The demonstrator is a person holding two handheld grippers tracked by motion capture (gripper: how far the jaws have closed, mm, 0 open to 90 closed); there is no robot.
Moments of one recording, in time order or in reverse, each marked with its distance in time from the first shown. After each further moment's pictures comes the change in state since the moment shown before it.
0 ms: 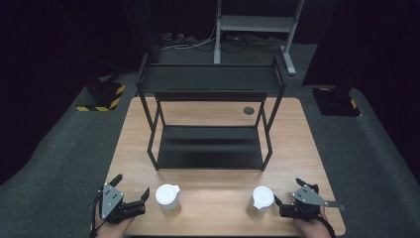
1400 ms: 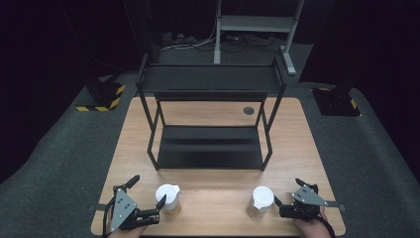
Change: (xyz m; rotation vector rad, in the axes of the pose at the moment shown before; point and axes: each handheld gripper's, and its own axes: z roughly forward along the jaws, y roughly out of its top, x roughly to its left) left arm -0.027 0.010 -0.003 -0.113 -0.159 0.086; right arm 0.000 0.001 0.000 0.003 0.006 -0.007
